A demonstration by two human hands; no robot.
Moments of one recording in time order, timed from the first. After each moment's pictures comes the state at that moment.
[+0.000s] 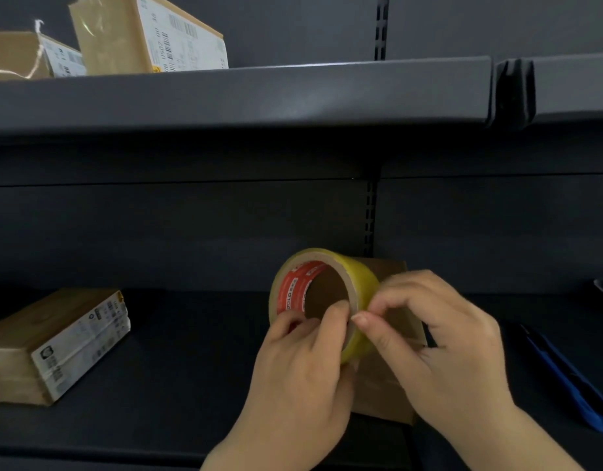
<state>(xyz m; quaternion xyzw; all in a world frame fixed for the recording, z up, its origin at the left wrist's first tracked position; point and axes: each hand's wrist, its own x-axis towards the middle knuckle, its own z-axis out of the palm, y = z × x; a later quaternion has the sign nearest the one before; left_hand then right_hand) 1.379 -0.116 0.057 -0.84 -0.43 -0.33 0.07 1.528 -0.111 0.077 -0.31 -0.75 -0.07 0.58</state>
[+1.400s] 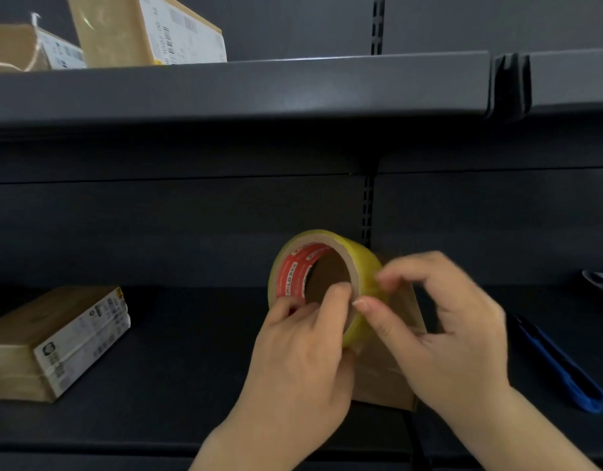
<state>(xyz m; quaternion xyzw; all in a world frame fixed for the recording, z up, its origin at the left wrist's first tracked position) 1.377 -0.126 0.071 -0.84 -0.41 -0.35 0.07 1.524 -0.115 0.082 -0.30 -0.73 -0.11 0.61</state>
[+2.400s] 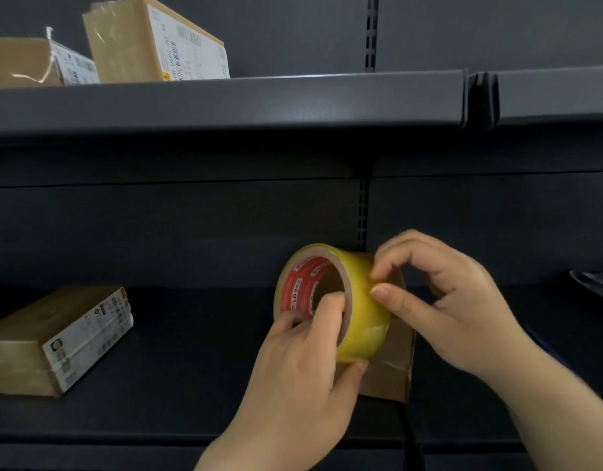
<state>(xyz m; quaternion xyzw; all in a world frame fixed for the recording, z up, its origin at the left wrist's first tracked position) 1.378 -0.145 0.066 -0.83 -0.37 -0.42 -0.04 1.549 -0.118 0.108 -0.28 -0.82 0.04 0.49</state>
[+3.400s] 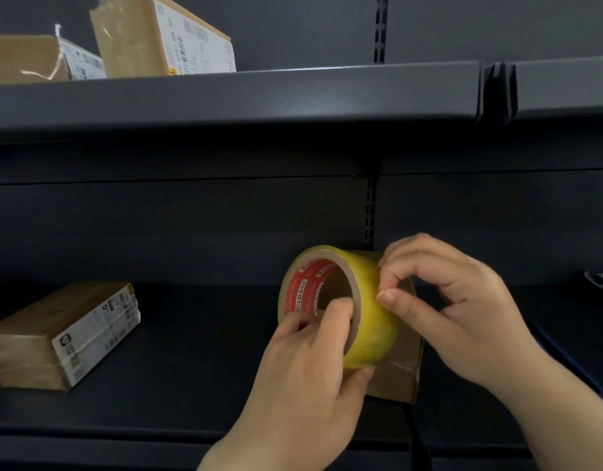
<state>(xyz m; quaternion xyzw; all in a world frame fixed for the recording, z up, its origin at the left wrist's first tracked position) 1.377 -0.143 0.063 -0.82 -0.38 -0.42 0.02 1.546 -0.116 0.103 -0.25 -0.83 0.01 0.51</state>
